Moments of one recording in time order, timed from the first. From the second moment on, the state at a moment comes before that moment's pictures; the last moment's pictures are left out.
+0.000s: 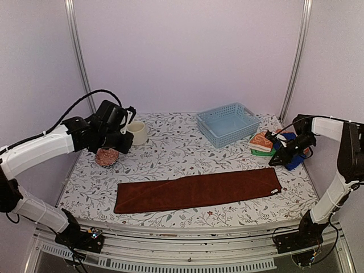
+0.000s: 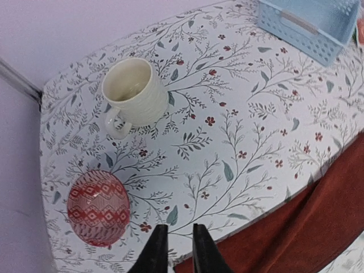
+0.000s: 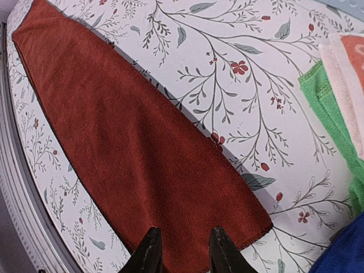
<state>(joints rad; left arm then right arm) -0.70 1.31 1.10 -0.60 -0.42 -0.10 -0.10 1.65 1.16 -0.97 -0.58 -0.90</state>
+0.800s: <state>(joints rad) -0.43 1.42 0.71 -0.40 0.22 -0.61 -0.06 1.80 1.10 -0.84 -0.53 -0.72</state>
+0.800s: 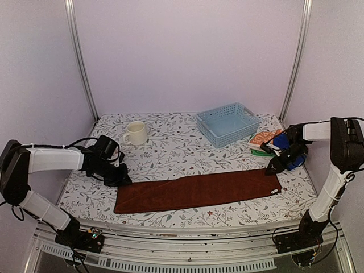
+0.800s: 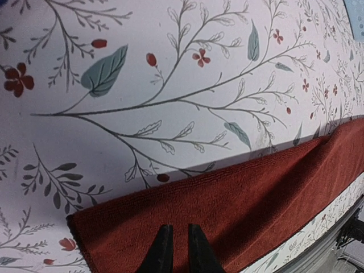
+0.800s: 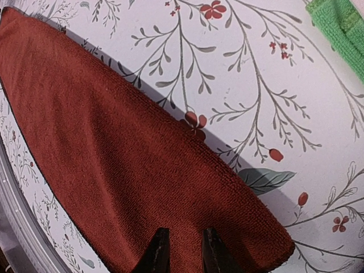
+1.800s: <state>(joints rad) -0.34 1.13 0.53 -0.19 0.02 -0.70 -0.01 1.93 1.30 -0.80 -0.42 -0.55</state>
